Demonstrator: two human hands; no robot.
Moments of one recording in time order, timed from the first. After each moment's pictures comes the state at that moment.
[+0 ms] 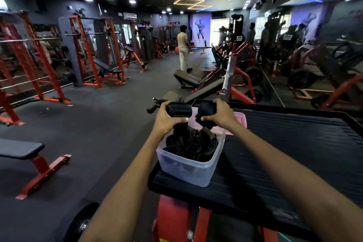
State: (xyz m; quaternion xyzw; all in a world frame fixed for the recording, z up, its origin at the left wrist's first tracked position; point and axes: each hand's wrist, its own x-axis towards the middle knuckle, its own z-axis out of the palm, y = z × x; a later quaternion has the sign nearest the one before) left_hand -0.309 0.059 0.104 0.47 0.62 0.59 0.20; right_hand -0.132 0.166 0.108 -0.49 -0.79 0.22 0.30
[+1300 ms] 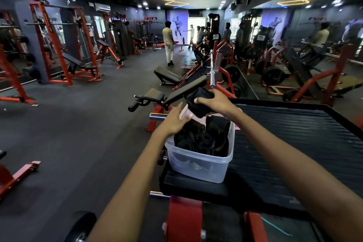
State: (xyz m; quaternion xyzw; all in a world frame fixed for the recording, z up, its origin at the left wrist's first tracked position) left_hand -0.338 0.069 0.085 0.65 0.61 0.37 0.24; right_hand -0.182 0.154 0.127 -0.45 -0.70 0.42 0.36
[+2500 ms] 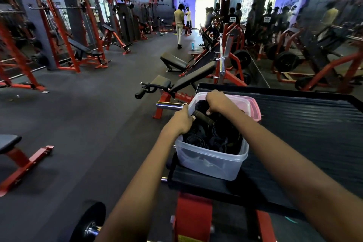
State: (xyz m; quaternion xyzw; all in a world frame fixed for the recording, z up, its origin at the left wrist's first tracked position) left_hand -0.344 0.073 0.071 0.59 0.72 0.28 0.24; right_hand -0.226 0.190 0.092 -0.52 -0.85 0.02 0.03
